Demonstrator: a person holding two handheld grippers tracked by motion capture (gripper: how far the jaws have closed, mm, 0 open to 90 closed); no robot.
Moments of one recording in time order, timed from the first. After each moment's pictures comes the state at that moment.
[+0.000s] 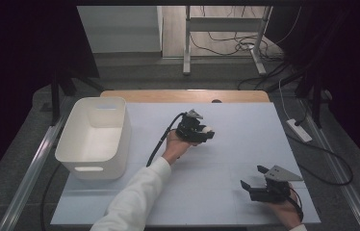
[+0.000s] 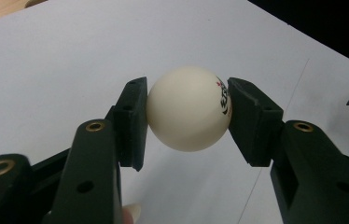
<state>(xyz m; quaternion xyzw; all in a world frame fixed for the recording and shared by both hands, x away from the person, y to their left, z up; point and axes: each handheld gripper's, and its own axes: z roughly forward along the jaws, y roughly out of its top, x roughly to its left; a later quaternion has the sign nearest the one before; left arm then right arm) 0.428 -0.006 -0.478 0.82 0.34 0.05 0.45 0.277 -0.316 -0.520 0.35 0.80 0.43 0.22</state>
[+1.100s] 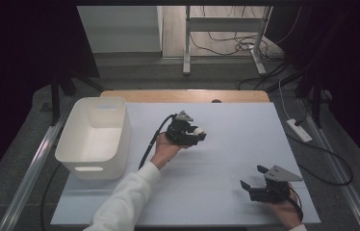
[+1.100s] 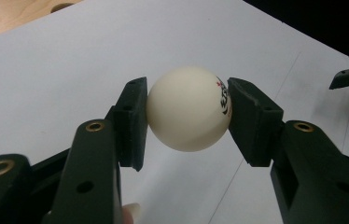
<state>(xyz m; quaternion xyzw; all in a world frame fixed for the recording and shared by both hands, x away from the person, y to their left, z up) 0.402 0.023 -0.462 0.82 0.34 0.07 0.45 0.277 -0.316 -0.520 0.35 0.80 0.43 0.22</state>
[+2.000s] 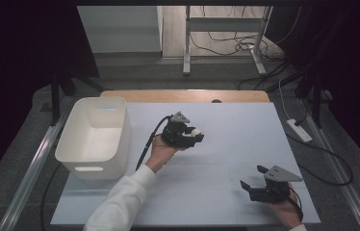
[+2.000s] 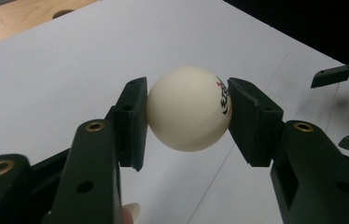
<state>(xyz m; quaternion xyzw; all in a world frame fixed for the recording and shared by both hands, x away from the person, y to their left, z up) 0.387 0.034 -0.452 0.82 0.34 0.07 0.46 0.277 -0.315 -0.520 0.35 0.80 0.43 0.23</state>
